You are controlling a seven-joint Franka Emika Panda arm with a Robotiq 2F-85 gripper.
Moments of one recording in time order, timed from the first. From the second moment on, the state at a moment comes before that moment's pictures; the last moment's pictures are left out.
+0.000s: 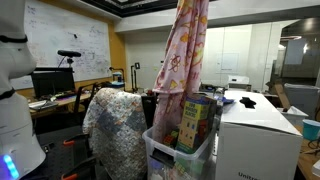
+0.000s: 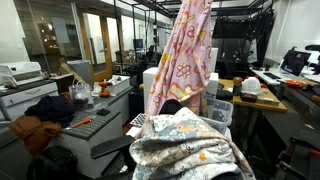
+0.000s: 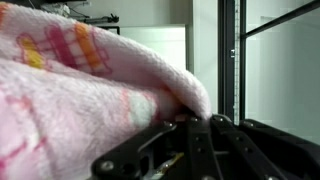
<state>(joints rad) -0.38 0.25 -0.17 -1.09 1.54 1.86 0.24</state>
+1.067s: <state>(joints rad) -0.29 0.21 -0.18 -1.10 1.38 2.56 0.26</state>
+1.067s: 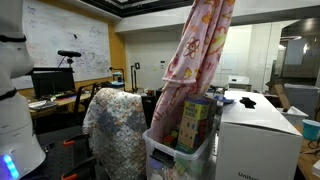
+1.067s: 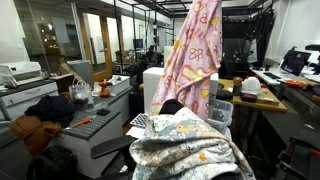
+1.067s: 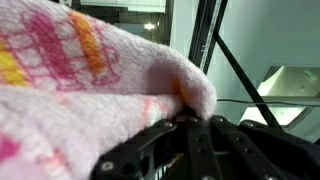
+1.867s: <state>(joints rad) -0.26 0.24 -0.22 -1.11 1.00 2.78 0.34</state>
